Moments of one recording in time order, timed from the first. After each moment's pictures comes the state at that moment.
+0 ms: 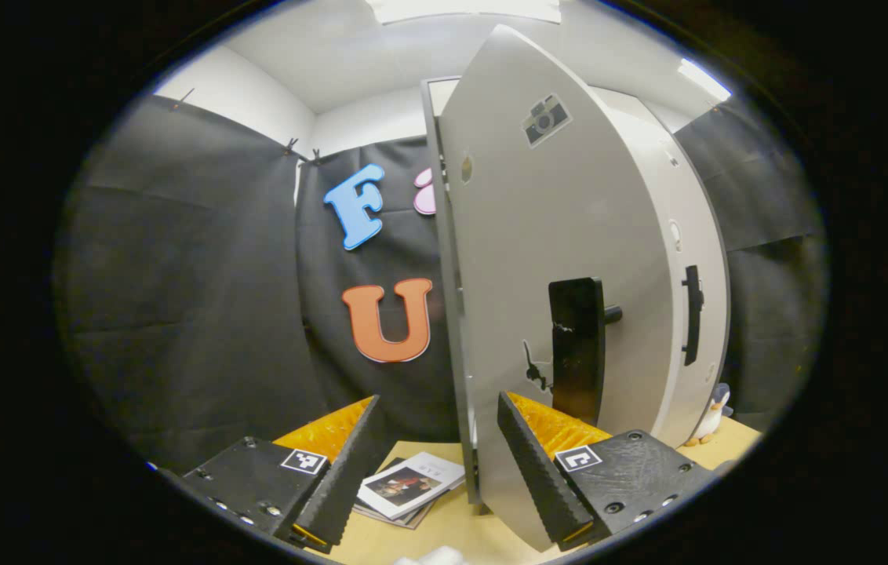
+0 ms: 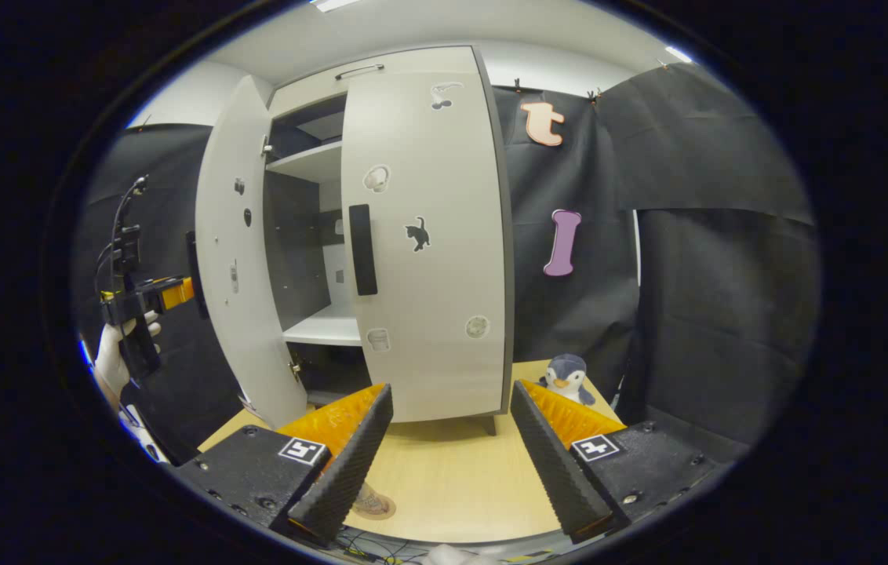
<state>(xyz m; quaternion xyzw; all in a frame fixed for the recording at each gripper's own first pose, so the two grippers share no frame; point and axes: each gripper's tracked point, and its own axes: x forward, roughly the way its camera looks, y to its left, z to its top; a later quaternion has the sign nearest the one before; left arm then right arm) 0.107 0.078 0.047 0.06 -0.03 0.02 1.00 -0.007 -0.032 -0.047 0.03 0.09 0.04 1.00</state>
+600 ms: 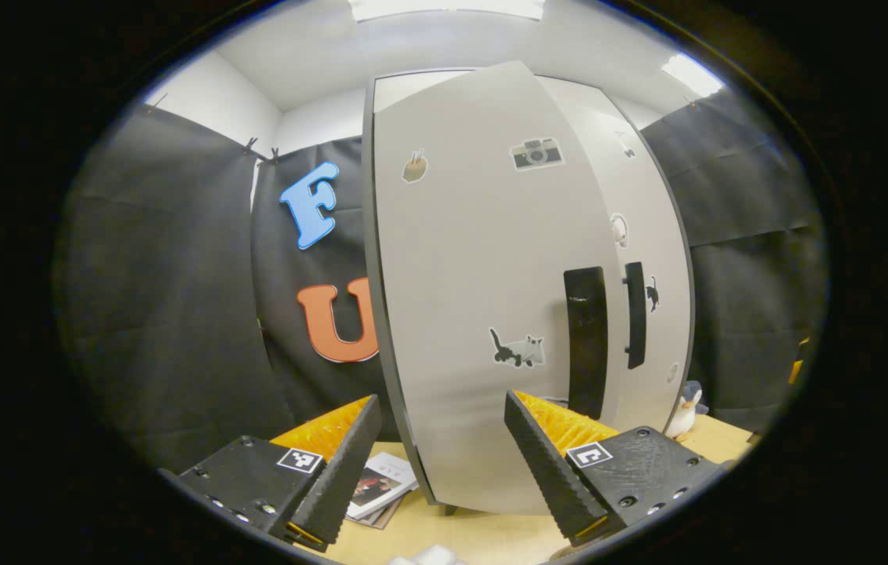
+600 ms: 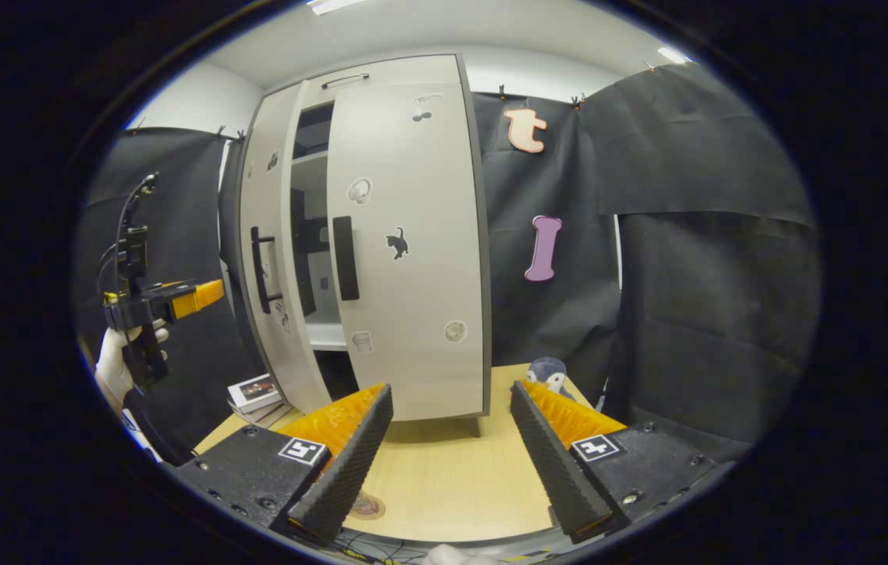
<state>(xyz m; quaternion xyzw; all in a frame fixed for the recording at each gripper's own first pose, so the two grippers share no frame) 0.108 0.024 0.038 0.06 -0.01 -0.03 1.00 -0.016 -0.050 -0.040 0.03 0.07 0.01 1.00</state>
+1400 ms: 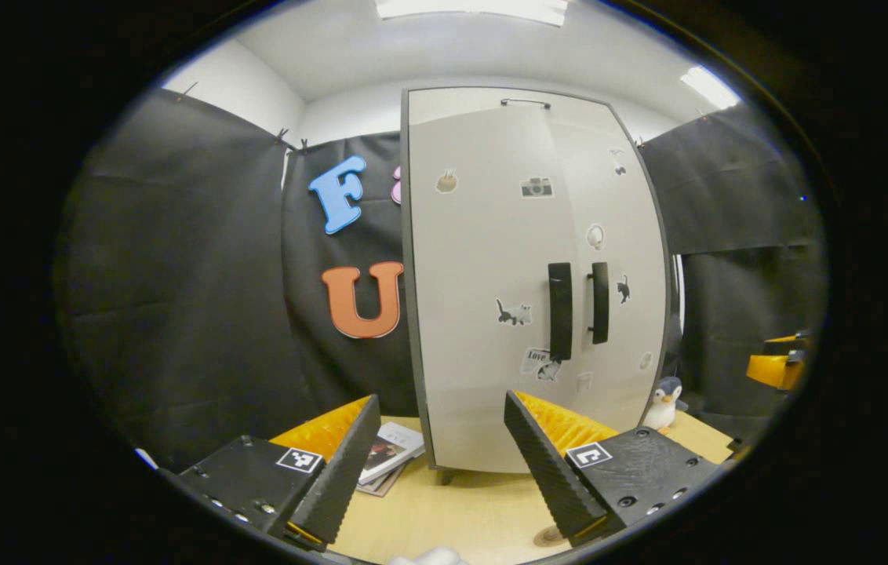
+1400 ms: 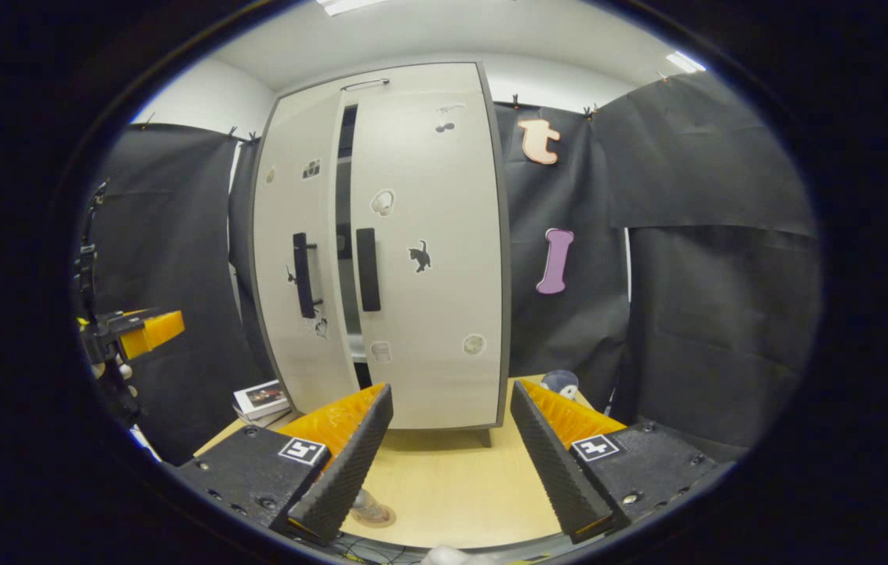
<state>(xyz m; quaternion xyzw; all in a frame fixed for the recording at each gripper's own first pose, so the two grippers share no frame) 0.008 0.048 0.021 0.04 0.01 -0.01 1.00 -0.012 -0.018 -0.025 0.02 0.05 0.02 1.00</state>
